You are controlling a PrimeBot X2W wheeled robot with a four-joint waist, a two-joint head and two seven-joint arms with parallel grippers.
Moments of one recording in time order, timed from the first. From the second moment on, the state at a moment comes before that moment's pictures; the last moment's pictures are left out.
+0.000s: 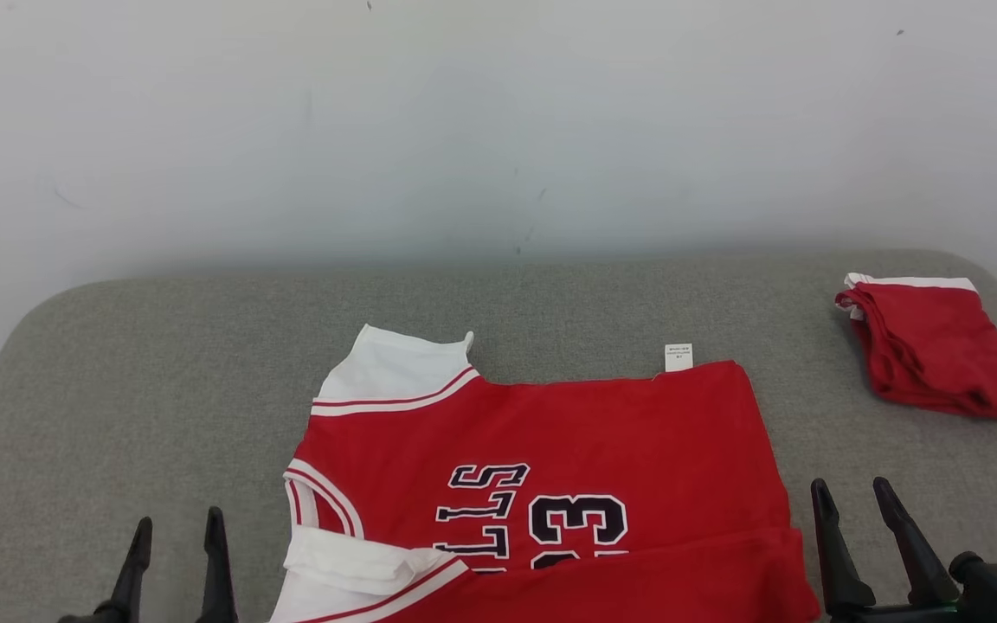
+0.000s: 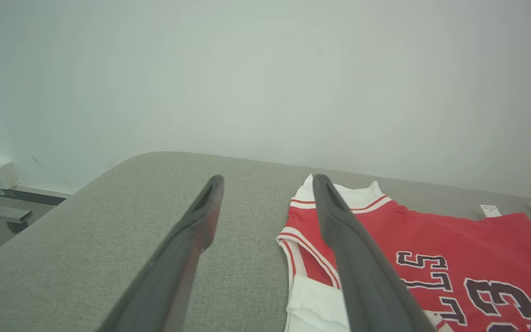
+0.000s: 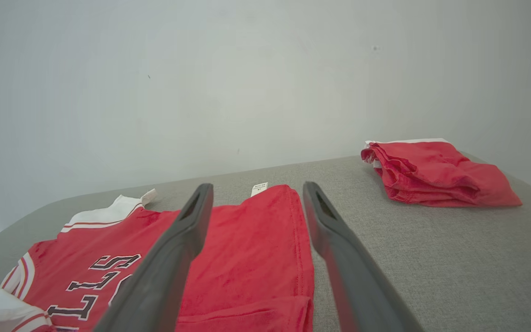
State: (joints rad) left arm 0.02 0.17 -0.02 0.18 -0.35 -0.03 -0.26; right arm 0.03 -0.22 0.09 0.21 0.41 0.13 -0.26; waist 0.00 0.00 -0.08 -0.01
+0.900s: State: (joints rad) left arm -0.35 0.29 -0.12 0.31 -0.34 -0.11 -0.09; right arm -0.26 -0.31 0.17 0.39 0.45 0.13 -0.20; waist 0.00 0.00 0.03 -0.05
